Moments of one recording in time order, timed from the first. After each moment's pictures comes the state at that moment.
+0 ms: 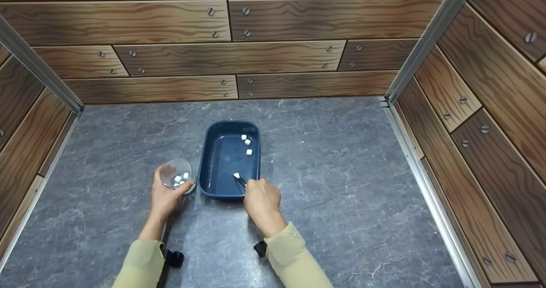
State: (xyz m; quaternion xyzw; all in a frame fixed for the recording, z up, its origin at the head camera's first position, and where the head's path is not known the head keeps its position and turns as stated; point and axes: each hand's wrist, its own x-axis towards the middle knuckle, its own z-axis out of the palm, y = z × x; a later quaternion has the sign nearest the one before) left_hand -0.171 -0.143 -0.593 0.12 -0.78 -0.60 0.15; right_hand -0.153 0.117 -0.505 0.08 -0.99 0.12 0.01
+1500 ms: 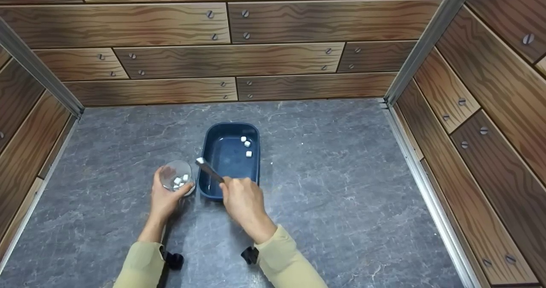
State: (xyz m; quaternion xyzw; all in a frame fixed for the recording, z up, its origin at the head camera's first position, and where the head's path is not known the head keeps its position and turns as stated) left_hand -0.172 -0.143 -0.593 0.13 -0.79 -0.59 0.14; right_hand -0.141 0.091 -0.478 0.18 -0.93 0.30 0.10
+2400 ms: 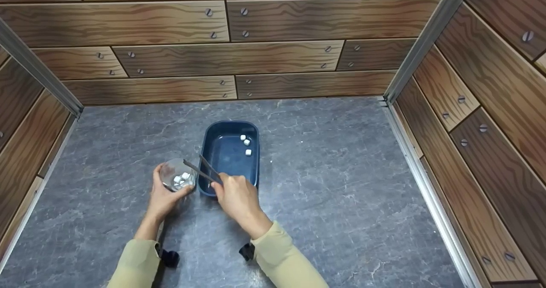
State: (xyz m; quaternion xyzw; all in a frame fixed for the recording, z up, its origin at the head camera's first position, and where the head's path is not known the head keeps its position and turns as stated) left_hand -0.169 -0.150 -0.592 0.10 -0.80 -0.58 0.10; right_hand -0.146 0.081 -0.484 0.19 -0.92 0.34 0.04
